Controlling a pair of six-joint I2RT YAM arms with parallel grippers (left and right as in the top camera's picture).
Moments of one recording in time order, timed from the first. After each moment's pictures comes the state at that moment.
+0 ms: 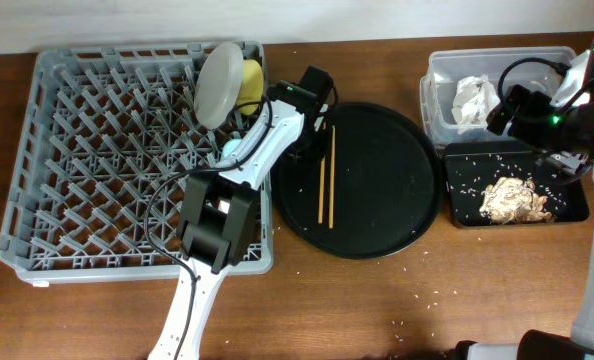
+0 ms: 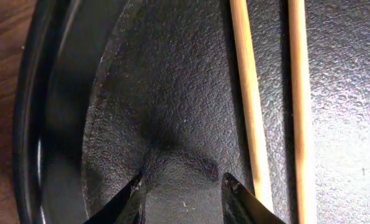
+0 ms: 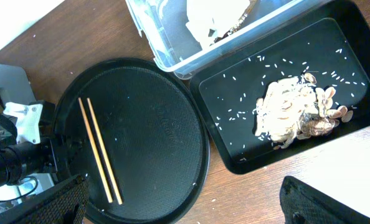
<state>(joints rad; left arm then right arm) -0.50 2.51 2.20 -1.10 0.05 -0.17 -0.26 1.54 1.83 -1.36 -0.15 0.29</state>
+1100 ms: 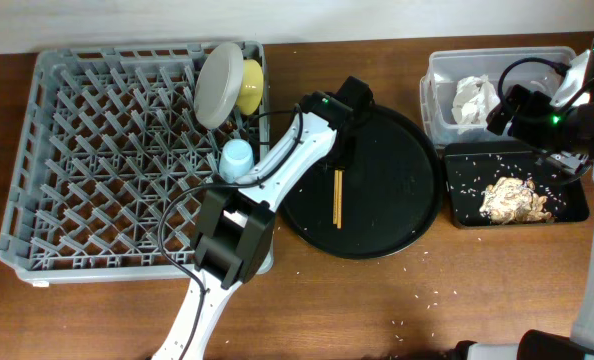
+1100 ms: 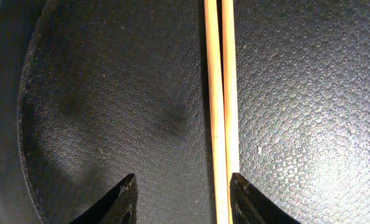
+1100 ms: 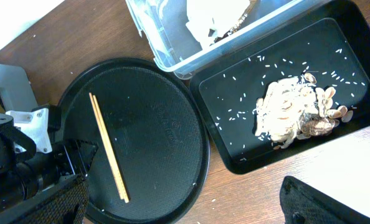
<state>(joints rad) -0.64 2.46 2.21 -1.13 -0.06 -0.44 -0.26 1.54 1.83 -1.36 -0.15 0.29</state>
